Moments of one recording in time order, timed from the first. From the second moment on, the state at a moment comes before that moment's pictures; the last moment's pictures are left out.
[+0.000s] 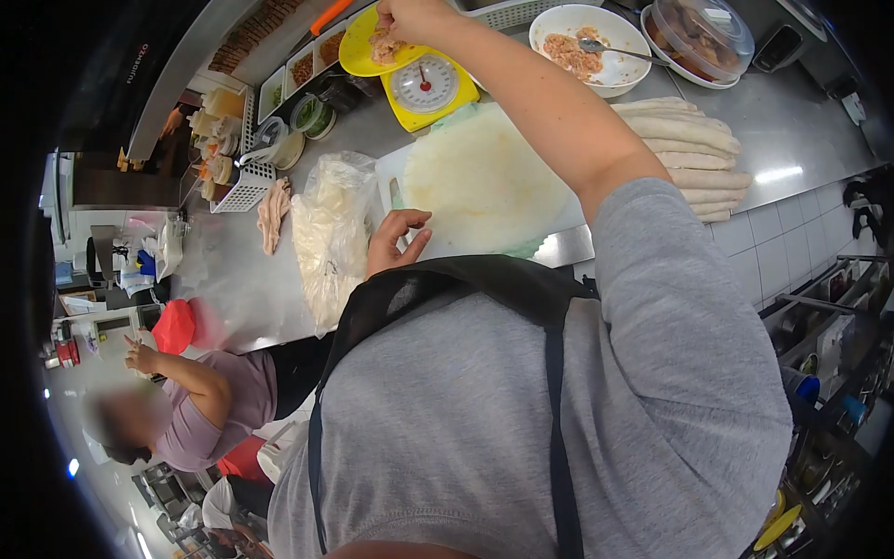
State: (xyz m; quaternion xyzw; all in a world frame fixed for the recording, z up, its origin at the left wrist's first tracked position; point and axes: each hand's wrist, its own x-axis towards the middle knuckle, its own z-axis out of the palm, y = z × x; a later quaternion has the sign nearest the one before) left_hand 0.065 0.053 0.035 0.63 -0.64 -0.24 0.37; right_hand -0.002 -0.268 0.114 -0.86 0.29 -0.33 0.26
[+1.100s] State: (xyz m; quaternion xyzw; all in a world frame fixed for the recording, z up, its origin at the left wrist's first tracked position) left_hand 0.068 0.056 0.028 0.63 -0.64 -0.26 0.36; right_hand -0.040 -0.274 0.147 -0.87 0.26 -0.28 0.30
